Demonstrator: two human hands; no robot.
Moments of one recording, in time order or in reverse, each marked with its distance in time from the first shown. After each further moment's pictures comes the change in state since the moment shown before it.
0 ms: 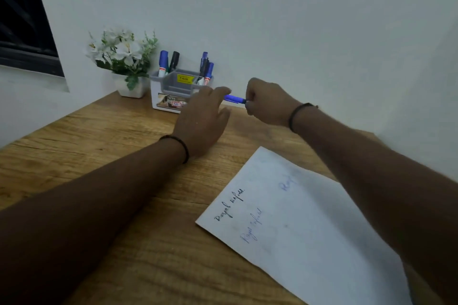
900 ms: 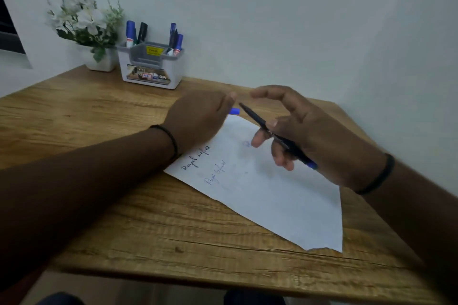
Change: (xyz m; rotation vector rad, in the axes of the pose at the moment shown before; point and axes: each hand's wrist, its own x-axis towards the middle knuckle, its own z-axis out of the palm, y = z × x) left_hand -0.055 0.082 -0.010 -0.032 -0.116 0.155; right_hand -0.217 0.007 -0.053 0.913 -0.179 0.043
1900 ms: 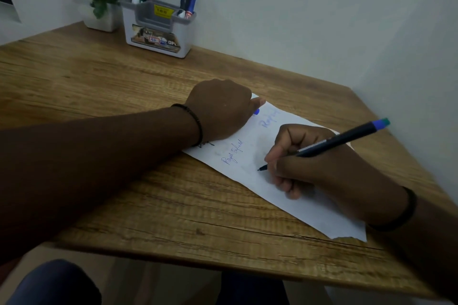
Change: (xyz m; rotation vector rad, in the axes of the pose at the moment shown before) left_hand -0.009 0.003 0.018 0.294 -0.243 -0.030; right_hand -0.021 0.013 0.046 -0.010 -0.018 0.199
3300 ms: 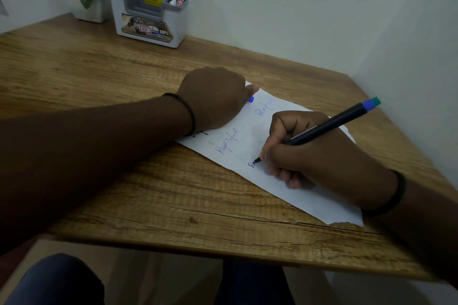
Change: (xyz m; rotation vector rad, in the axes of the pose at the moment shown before) left_hand -0.003 0.005 -0.005 0.000 -0.040 -0.006; right_hand -0.002 -0.005 0.007 -0.154 0.078 0.030
